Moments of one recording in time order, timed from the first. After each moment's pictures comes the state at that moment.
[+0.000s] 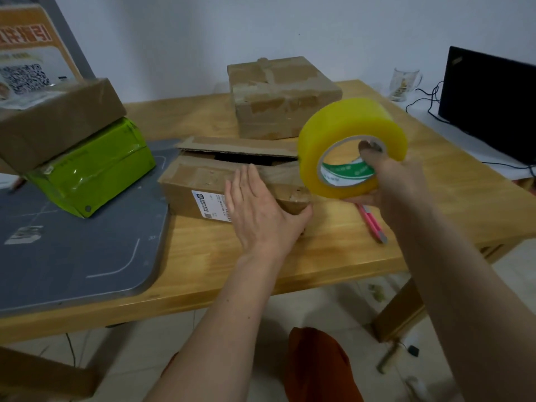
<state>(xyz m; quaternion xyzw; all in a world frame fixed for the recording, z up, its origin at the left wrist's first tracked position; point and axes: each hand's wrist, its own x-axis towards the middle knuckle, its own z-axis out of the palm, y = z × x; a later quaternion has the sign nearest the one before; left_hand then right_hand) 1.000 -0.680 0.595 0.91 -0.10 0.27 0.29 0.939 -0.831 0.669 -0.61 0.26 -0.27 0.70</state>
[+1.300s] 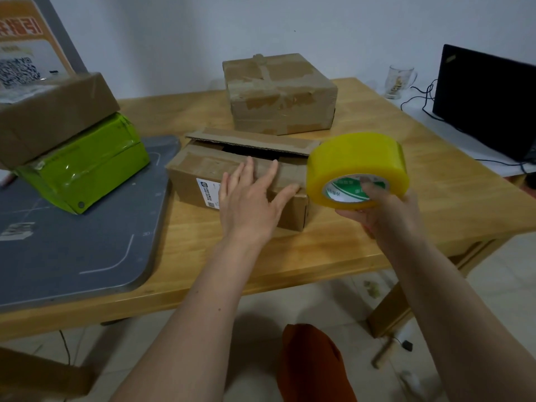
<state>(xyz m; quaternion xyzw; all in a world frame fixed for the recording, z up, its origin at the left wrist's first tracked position) 1.012 -0.657 0.614 0.94 -0.23 0.11 0.23 0.917 -0.843 0.611 -0.55 0.20 -0.28 0.76</state>
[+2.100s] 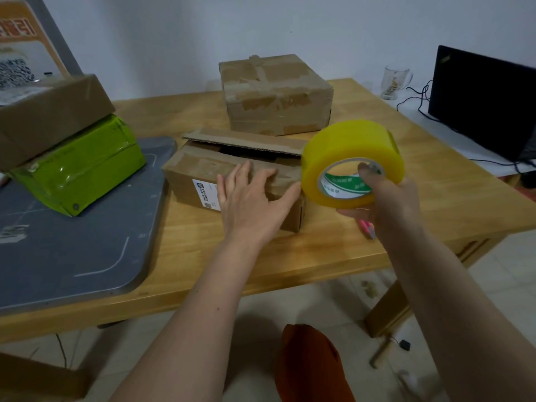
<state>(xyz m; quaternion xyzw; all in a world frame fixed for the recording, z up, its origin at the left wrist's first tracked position) 1.007 -0.667 0.617 0.93 -0.19 0.10 0.31 0.924 -0.839 0.638 -0.55 0.28 -0.27 0.74</state>
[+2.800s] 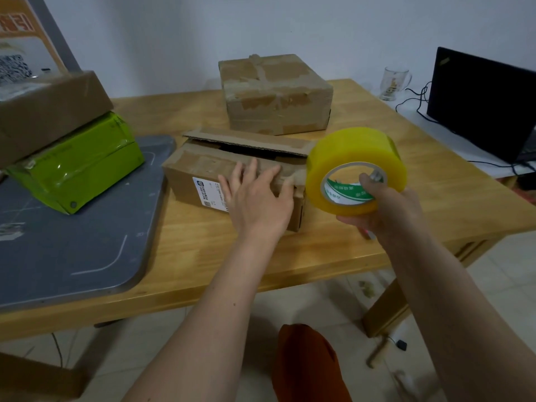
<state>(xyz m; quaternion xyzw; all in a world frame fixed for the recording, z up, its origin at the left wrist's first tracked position) 1.005 -0.684 0.614 0.92 -0.16 0.14 0.33 0.913 -0.839 0.637 -0.53 0.31 -0.22 0.76</state>
